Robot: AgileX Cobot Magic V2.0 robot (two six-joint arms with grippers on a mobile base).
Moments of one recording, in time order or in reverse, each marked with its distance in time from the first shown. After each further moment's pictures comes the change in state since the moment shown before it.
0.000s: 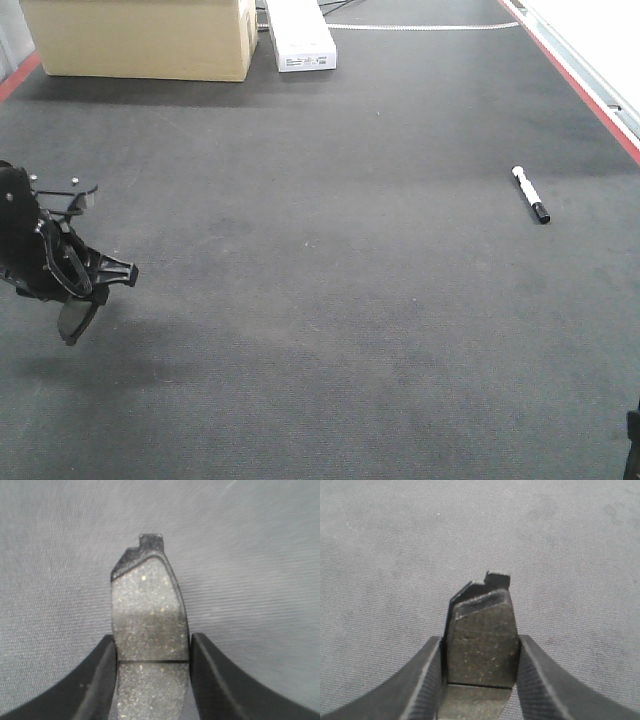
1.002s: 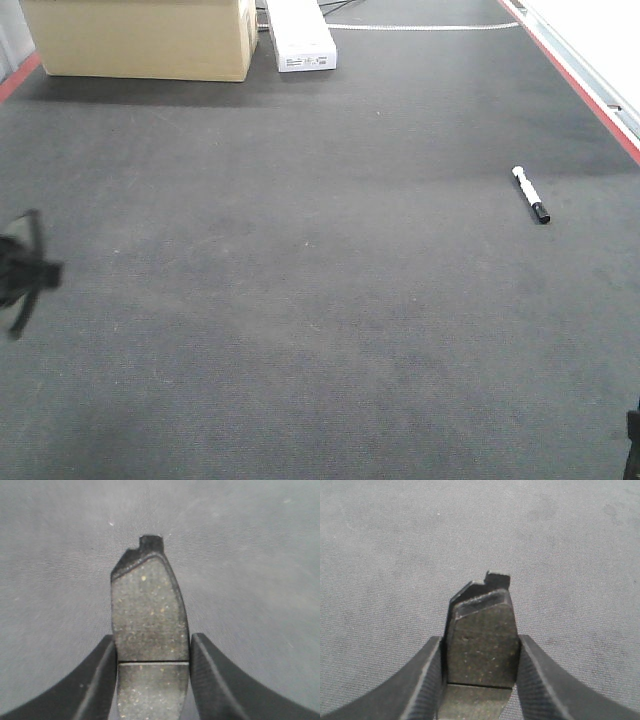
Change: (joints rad) left arm 0.000 -0.562 0.251 -0.121 -0.048 0.082; right arm 0.000 0.000 0.000 0.000 0.000 0.000
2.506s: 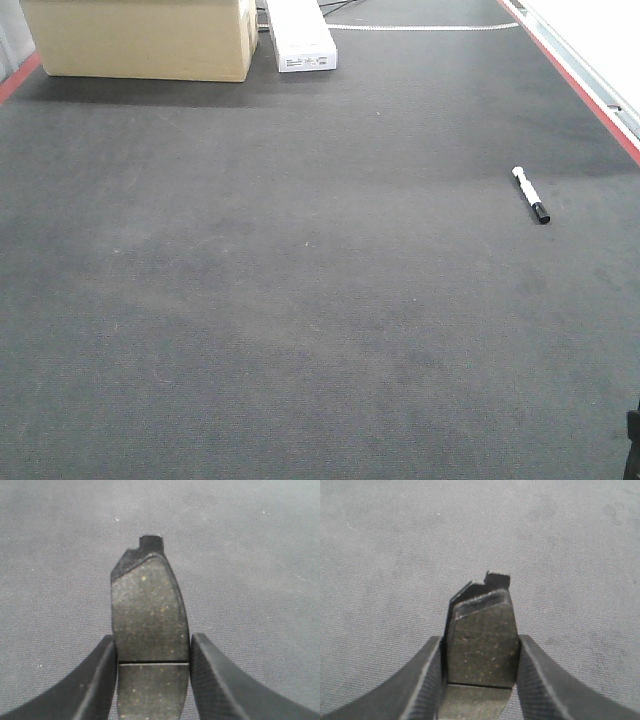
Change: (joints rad) left arm 0.000 -0.534 0.354 0.004 -0.034 -0.055; right arm 0.000 0.000 0.000 0.000 0.000 0.000
